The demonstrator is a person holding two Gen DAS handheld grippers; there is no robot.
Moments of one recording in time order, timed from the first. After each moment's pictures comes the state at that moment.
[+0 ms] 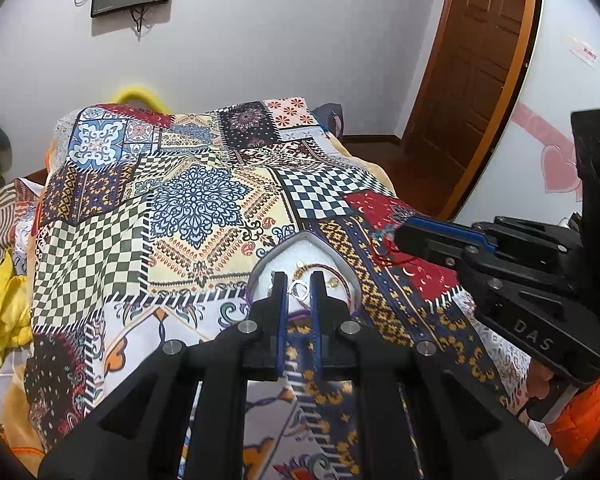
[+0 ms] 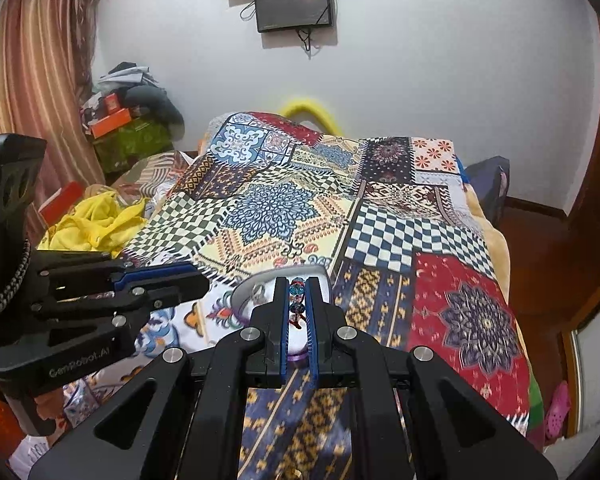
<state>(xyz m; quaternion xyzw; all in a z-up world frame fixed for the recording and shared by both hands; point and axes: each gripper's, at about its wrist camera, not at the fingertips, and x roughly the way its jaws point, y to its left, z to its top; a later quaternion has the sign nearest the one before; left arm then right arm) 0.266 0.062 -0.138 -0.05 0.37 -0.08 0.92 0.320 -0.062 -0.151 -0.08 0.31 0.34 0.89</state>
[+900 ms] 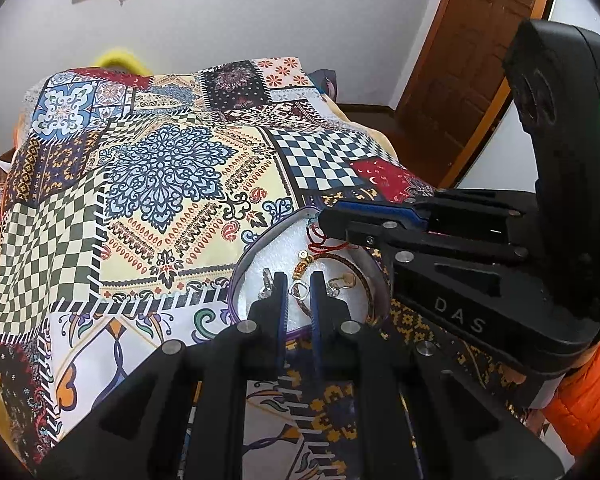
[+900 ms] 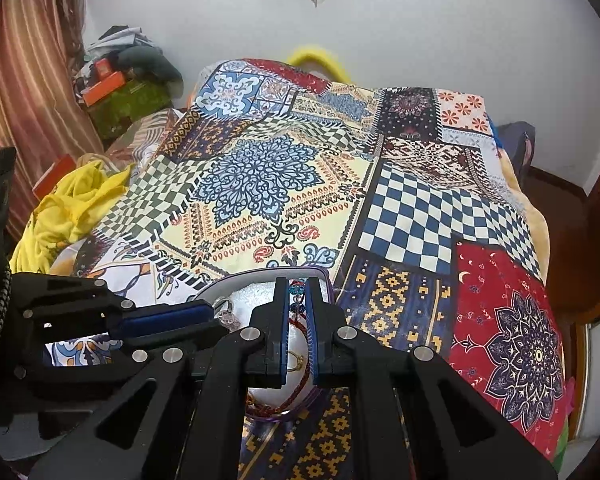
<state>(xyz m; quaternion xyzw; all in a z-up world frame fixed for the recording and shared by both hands) 0.314 0.061 -0.188 -0.06 0.43 -0.11 0.90 0.384 -0.028 -0.192 -0.10 0.39 0.36 0.84</state>
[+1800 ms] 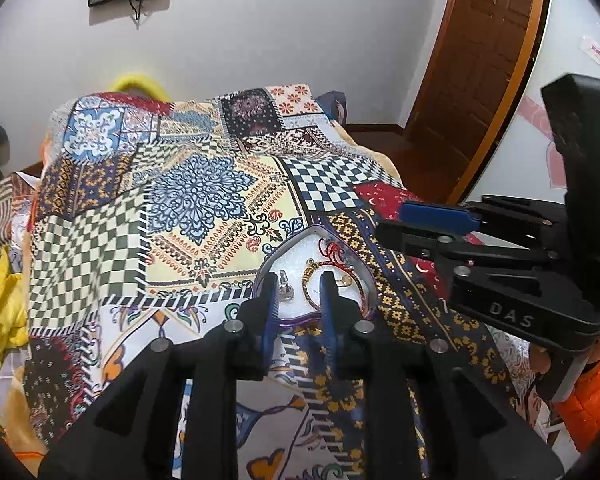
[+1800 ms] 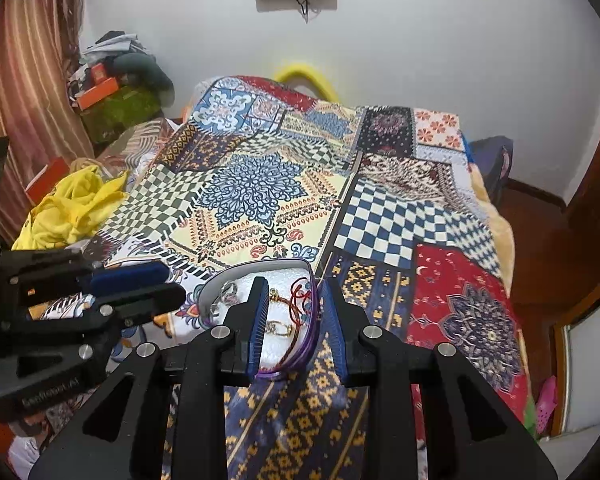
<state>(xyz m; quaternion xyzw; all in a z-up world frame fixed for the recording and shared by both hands) 0.274 0.067 -0.147 -0.05 0.39 -0.08 0.92 0.350 -0.052 -0.157 -0.11 0.36 0.33 0.86</state>
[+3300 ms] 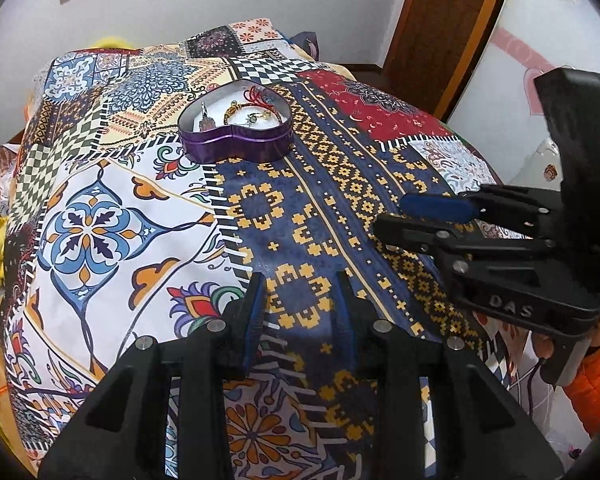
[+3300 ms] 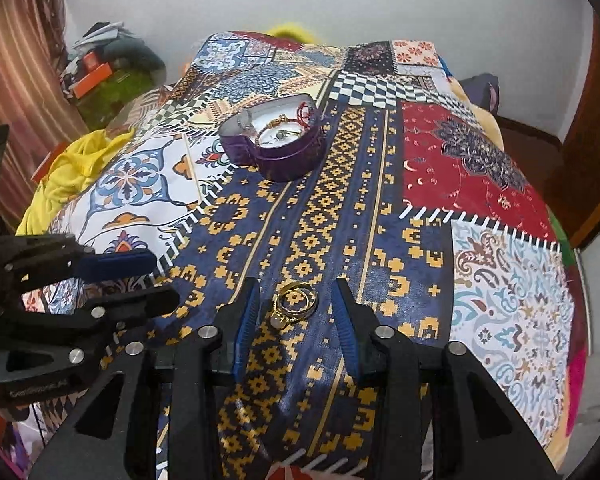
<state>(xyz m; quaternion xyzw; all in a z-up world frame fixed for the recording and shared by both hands) 0.176 0.009 -0.204 -0.02 0.47 -0.12 0.87 0.263 -0.112 -0.230 -0.07 0.43 0.31 0.84</state>
